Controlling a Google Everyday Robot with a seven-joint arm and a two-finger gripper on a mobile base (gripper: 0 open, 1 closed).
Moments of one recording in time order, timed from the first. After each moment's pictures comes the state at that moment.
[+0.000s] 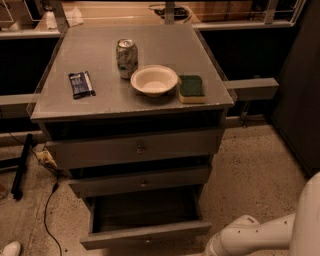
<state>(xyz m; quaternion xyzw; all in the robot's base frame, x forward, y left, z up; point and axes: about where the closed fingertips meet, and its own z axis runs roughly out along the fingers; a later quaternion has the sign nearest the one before) 0.350 -0.177 0.311 -0.43 0.89 0.13 0.06</state>
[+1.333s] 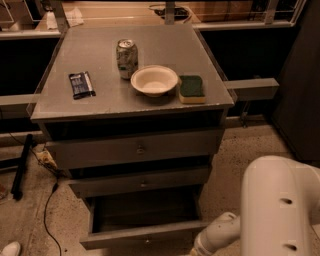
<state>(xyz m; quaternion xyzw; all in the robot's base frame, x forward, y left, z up) 0.395 -0.157 0.216 -0.40 0.91 0.13 0.05</state>
